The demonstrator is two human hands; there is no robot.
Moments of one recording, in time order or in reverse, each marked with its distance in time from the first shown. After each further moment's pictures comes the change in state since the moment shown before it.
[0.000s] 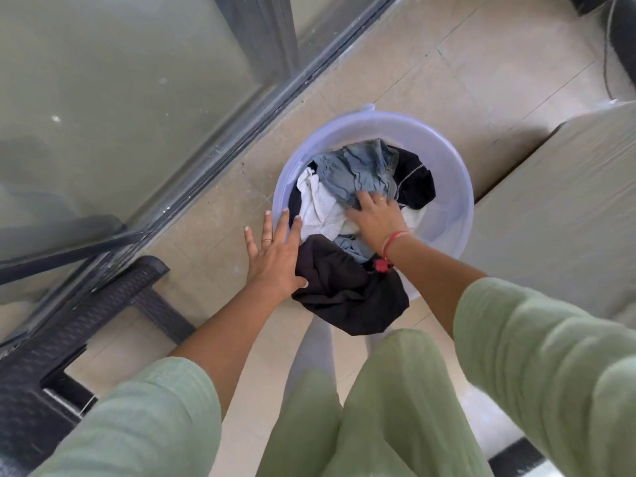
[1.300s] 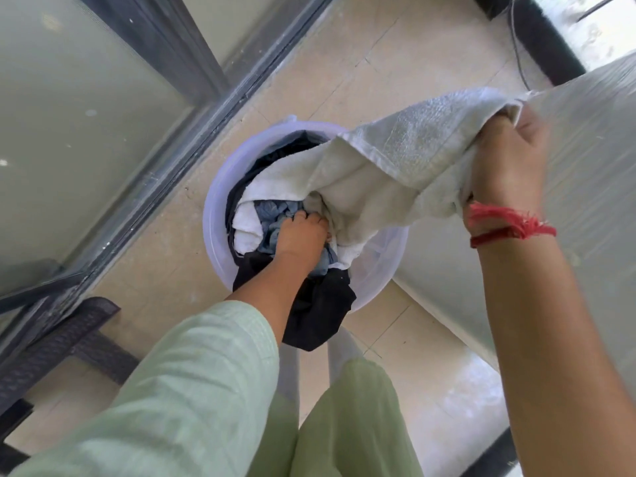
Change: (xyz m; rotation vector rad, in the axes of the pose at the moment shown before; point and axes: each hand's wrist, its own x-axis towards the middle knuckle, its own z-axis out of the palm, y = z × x) left_hand 0.085 0.131 0.002 0.265 0.224 0.317; right_hand -0.107 0.115 -0.157 1.485 1.022 0.736
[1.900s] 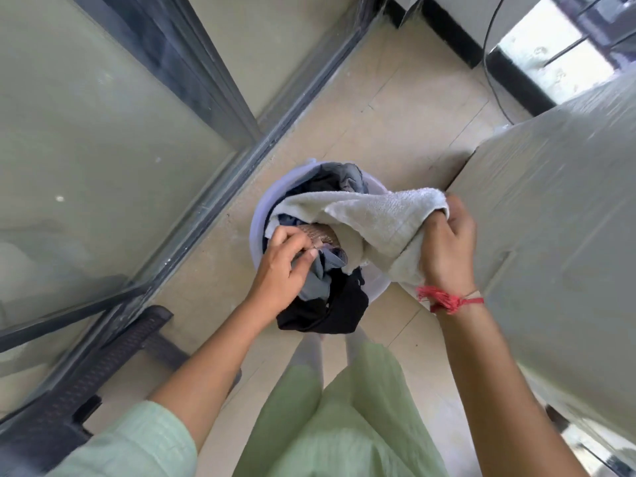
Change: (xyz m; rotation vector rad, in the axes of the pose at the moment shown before) left_hand -0.141 -0.042 -0.122 -0.928 0.415 0.049; right_hand -0.104 -0.047 -0.036 -0.070 -0.144 0.073
